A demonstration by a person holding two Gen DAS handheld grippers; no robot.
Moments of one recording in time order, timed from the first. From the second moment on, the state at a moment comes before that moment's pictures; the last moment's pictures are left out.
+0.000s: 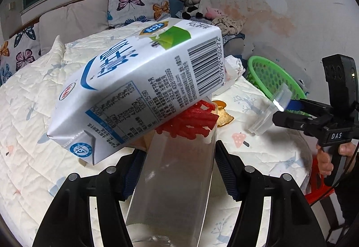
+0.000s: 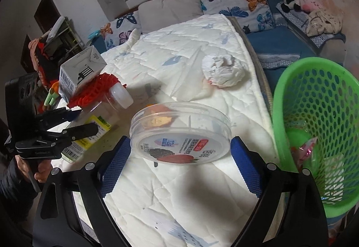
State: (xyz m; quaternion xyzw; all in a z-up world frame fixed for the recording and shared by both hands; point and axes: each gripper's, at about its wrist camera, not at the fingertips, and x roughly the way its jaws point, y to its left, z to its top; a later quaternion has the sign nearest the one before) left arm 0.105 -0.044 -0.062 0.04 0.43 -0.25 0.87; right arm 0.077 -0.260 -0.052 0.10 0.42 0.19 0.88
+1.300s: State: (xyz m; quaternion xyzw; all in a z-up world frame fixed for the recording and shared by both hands) left arm 0.106 -0.045 -0.052 -0.03 0.44 -0.28 0.85; right arm 0.066 -0.266 -0.026 0.09 0.38 0.17 0.90
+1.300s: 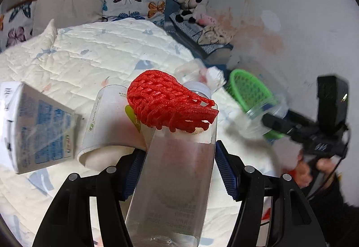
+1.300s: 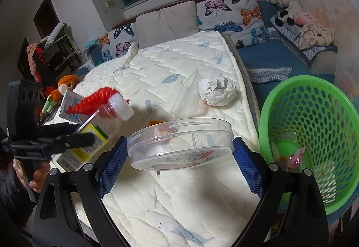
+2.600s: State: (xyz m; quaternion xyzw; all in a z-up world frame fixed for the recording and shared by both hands) left arm 0.074 -0.057 -0.087 0.06 0.44 -0.24 0.86; right arm 0.058 -0.264 -0.033 0.09 0.39 0.17 0.90
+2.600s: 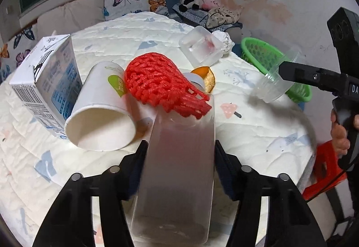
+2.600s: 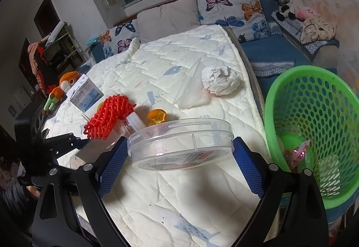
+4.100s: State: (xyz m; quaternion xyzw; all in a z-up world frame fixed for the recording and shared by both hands) left arm 0.136 -0.238 -0.013 0.04 0.40 -0.39 0.83; right arm 0.058 -0.441 -0.065 0.16 0.40 0.01 0.90
